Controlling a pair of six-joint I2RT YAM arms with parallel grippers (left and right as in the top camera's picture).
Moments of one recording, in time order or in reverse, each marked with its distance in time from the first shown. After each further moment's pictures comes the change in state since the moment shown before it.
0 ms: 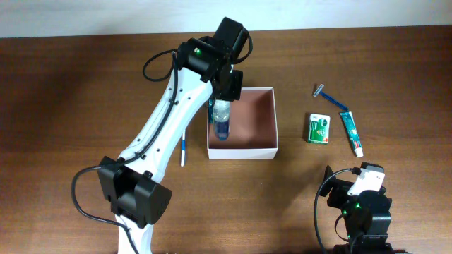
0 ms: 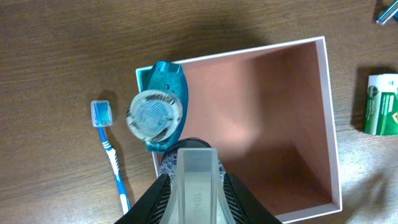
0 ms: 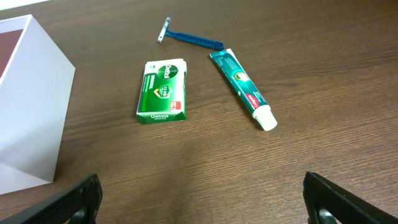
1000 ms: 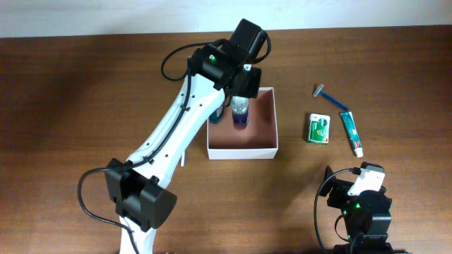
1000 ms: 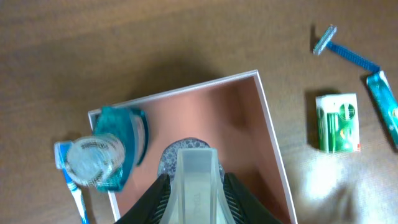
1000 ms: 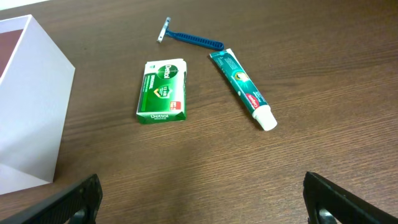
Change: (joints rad) left arm -0.071 0.000 -0.001 0.157 -0.004 0.000; right arm 0.000 0.000 0.000 0.000 0.000 0.000
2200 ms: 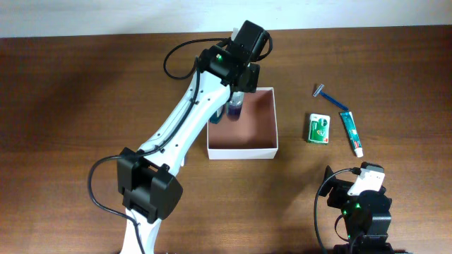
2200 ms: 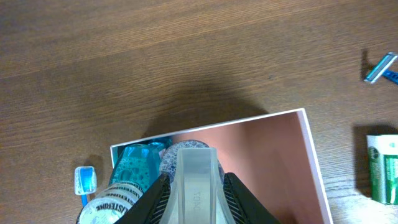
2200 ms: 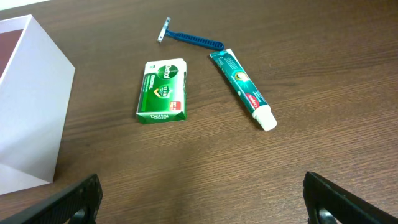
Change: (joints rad) left arm 0.010 0.083 -0.005 0.080 -0.121 0.006; right arm 0.000 0.000 0.000 0.000 0.000 0.001
